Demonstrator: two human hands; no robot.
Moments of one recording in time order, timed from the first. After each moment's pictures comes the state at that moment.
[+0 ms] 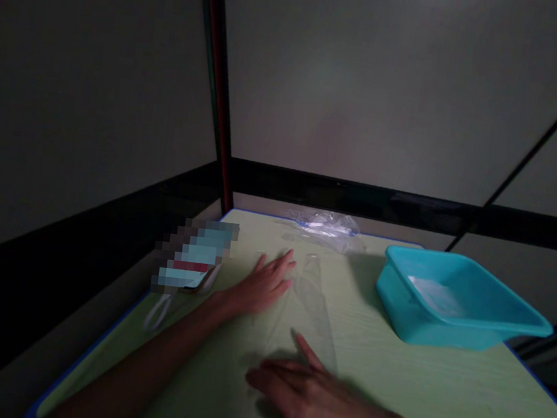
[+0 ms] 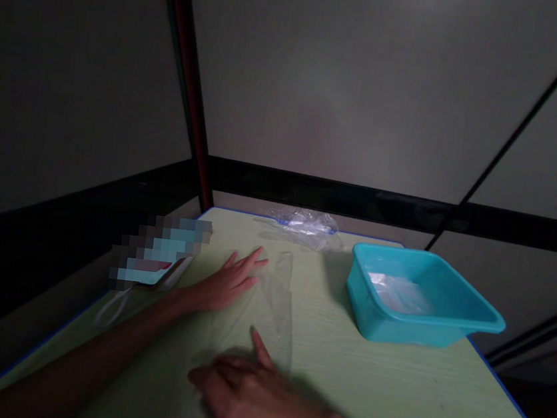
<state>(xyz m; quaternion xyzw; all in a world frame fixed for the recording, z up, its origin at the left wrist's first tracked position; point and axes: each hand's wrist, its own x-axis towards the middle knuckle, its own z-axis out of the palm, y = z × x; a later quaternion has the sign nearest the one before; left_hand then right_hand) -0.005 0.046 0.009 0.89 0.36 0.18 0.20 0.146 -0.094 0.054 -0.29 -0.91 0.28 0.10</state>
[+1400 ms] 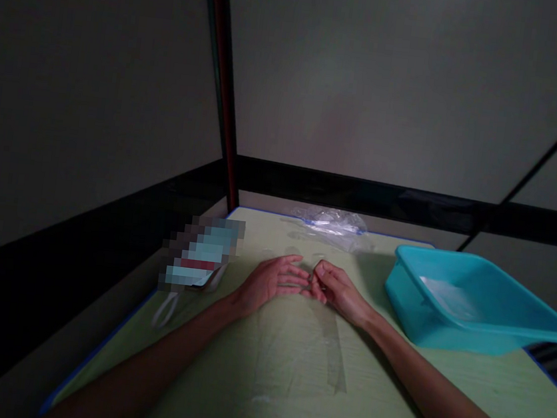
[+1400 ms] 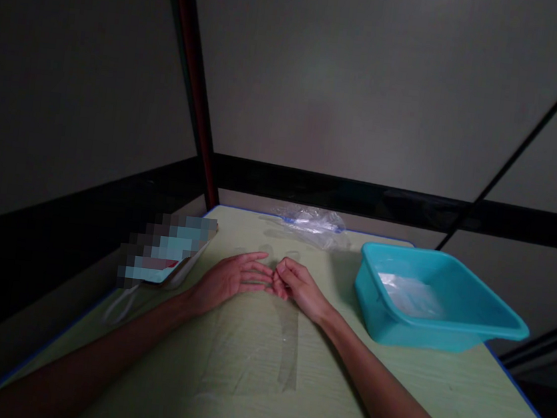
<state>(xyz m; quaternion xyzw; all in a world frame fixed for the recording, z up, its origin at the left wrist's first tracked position) 0.001 0.036 0.016 0.47 0.25 0.38 0.76 0.171 0.021 0.009 -0.31 -0.61 0.58 0.44</state>
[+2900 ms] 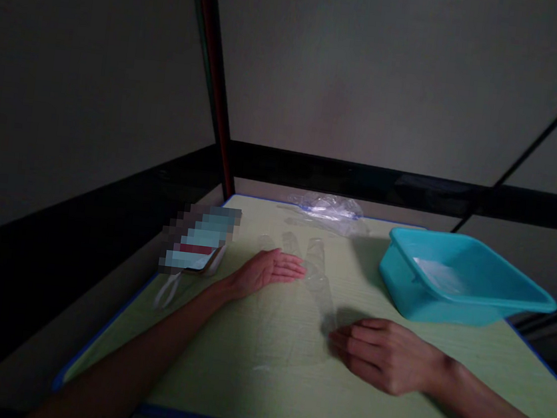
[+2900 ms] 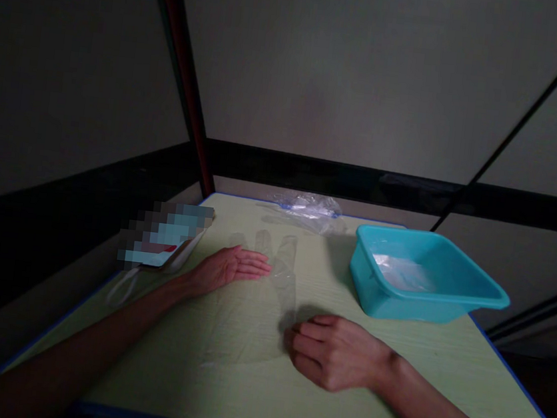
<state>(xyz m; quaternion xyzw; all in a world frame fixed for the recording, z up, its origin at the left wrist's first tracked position) -0.010 0.041 0.009 0.52 0.22 0.28 0.78 0.229 -0.075 0.031 -0.15 -0.98 -0.10 0.09</state>
